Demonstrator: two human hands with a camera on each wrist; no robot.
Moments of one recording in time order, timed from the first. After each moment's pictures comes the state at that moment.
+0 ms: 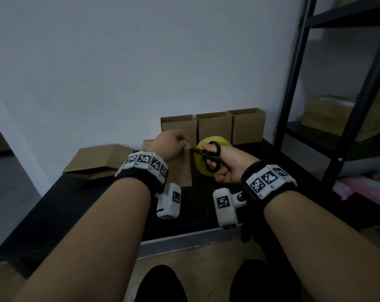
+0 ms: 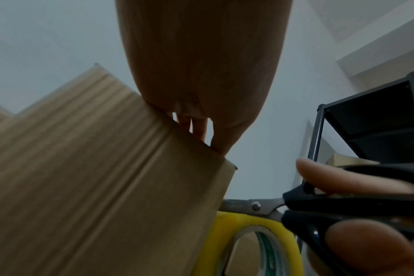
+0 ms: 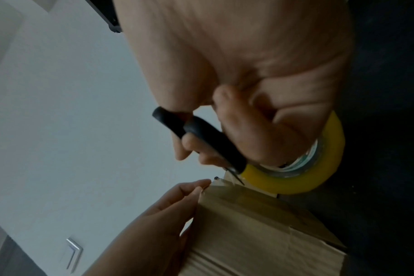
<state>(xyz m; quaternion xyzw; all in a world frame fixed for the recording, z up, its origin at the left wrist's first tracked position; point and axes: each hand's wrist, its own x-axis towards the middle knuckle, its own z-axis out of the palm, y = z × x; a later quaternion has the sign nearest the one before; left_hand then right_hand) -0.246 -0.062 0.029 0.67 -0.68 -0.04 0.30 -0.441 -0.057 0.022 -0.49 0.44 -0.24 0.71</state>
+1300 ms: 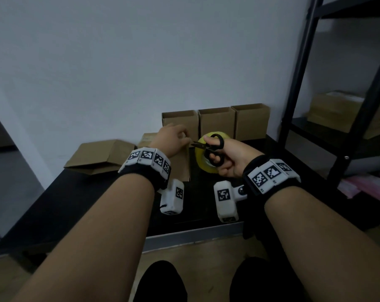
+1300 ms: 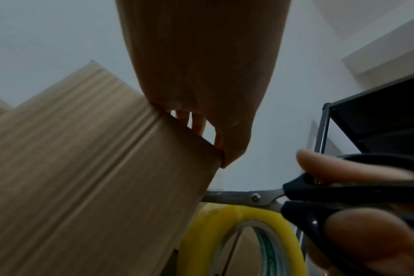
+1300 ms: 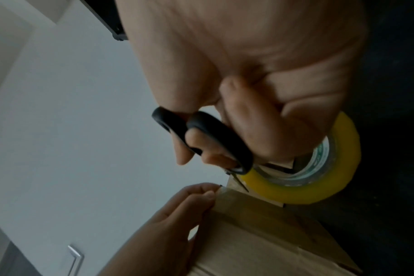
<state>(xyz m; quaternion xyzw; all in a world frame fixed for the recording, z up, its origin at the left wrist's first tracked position) -0.247 -0.070 0.025 0.68 -0.69 0.01 0.26 -0.443 -0.065 0.026 -0.50 0.45 -0.24 0.70</state>
